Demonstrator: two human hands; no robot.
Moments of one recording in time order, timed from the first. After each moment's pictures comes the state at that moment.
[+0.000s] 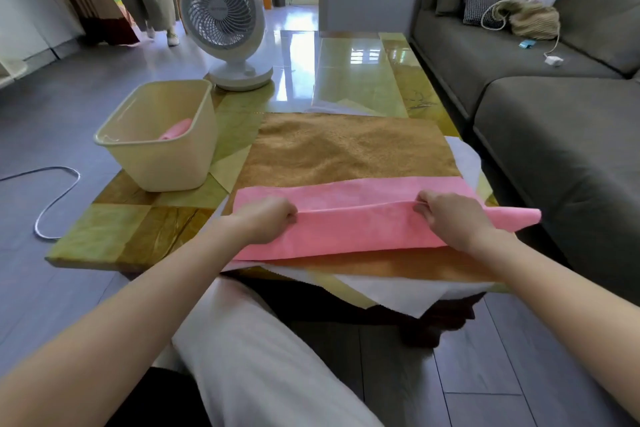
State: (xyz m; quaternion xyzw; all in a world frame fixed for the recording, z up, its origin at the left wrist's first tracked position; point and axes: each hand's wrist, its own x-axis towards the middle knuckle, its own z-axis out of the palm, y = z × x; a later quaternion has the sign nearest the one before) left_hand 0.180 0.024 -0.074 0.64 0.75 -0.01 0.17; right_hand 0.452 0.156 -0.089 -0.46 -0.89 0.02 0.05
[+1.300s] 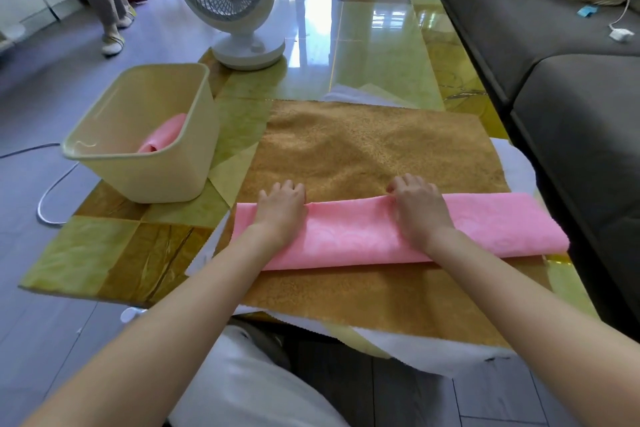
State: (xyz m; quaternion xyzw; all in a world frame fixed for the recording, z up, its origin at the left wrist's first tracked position) left_hand 0.147 0.109 -0.120 0.55 0.83 0.01 0.07; right_hand 0.336 0.210 -0.118 -0.45 -0.89 0.02 0.04
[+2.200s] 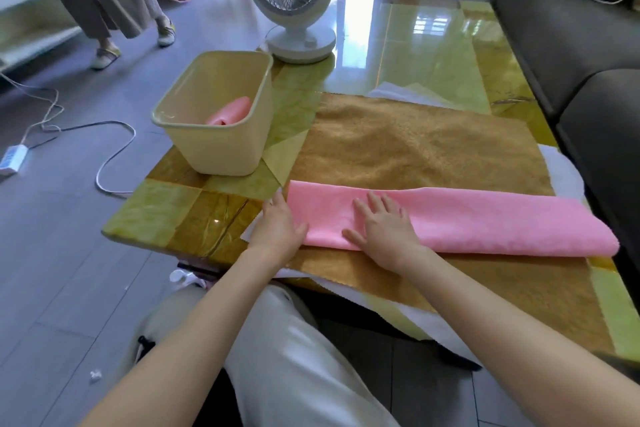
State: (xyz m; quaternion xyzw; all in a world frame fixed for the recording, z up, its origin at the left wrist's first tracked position) left_hand 0.131 0.009 -0.124 0.36 0.89 0.19 0.18; right_hand 0.273 0.119 -0.131 -0.36 -0.92 0.12 -0.10
